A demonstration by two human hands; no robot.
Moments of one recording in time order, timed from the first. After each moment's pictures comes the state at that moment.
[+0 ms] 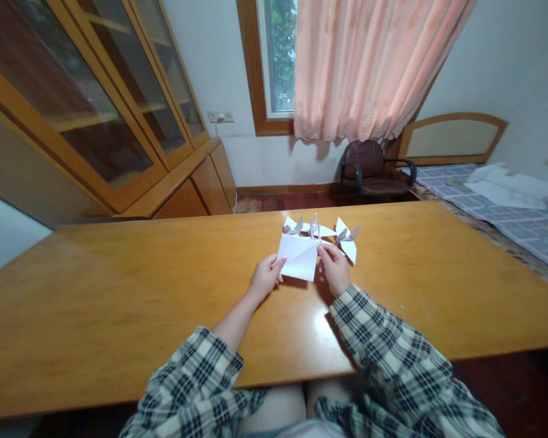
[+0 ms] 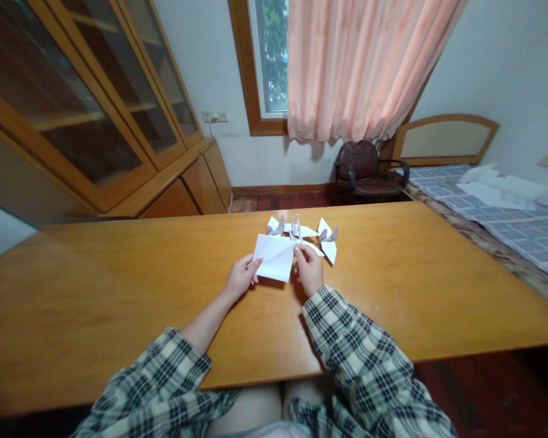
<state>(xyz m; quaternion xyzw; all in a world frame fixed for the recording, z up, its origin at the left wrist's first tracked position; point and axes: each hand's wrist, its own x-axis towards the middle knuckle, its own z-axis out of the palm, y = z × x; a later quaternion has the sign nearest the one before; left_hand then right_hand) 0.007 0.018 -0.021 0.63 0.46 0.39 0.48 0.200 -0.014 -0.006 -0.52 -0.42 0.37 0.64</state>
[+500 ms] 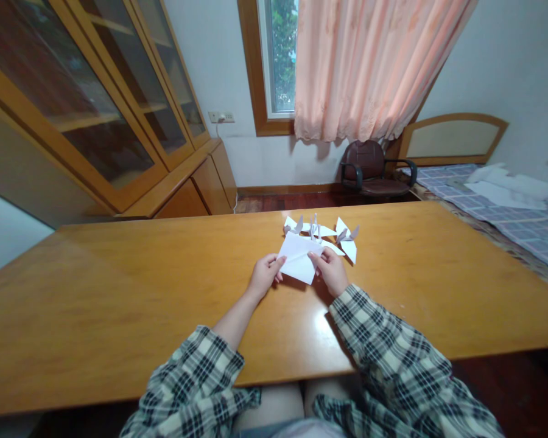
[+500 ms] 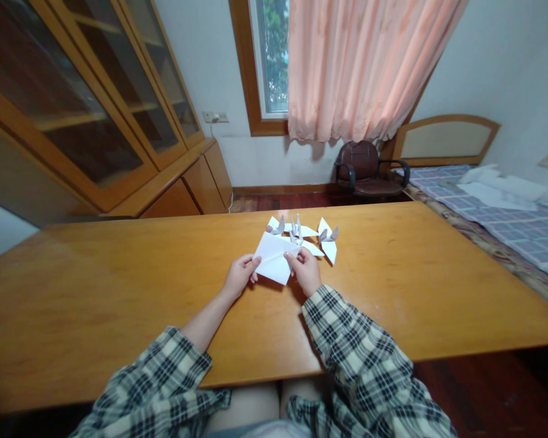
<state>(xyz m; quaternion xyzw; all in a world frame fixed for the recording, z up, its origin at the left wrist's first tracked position) 0.008 0.016 -0.012 0.59 0.44 0.42 0.54 0.195 -0.015 -0.006 -0.49 -0.42 0.46 0.60</state>
